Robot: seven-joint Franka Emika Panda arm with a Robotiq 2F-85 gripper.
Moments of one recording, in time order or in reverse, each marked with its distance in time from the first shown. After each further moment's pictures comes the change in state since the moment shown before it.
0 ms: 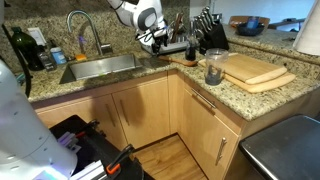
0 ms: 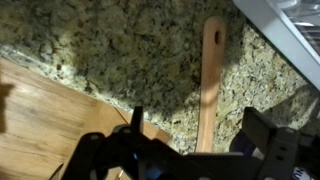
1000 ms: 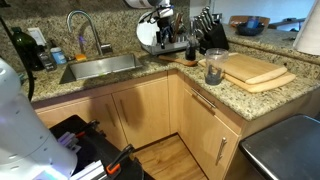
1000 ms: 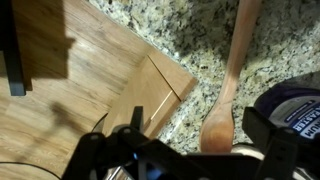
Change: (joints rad) arm 0.046 -0.042 -0.134 0.186 -0.193 -0.496 0.077
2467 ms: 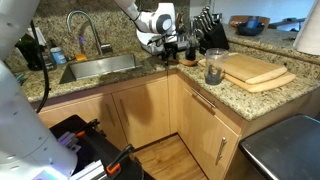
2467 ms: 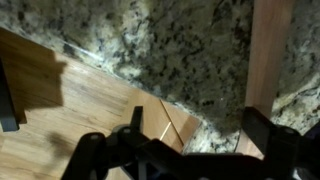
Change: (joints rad) arm -0.057 0.327 0.059 0.213 0.069 0.103 0.075
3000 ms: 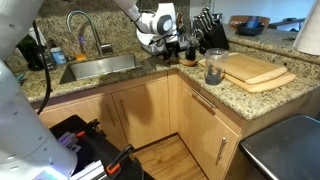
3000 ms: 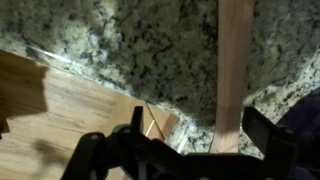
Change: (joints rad) arm 0.009 0.020 -0.017 0.025 0.003 0.067 0.037
